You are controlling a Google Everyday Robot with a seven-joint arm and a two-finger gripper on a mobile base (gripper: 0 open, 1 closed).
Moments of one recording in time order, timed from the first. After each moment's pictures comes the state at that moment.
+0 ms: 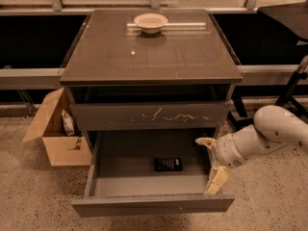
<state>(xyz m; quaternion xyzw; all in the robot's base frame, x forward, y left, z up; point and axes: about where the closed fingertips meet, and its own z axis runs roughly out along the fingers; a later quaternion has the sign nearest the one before) 0.470 -0.163 0.620 -0.63 0.69 0.26 0.25</state>
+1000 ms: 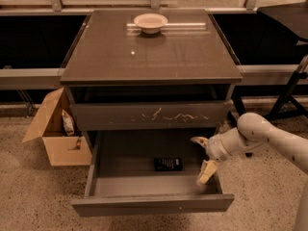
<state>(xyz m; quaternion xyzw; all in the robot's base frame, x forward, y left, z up) 0.554 -0.172 0.512 -0.64 0.68 0.26 0.26</state>
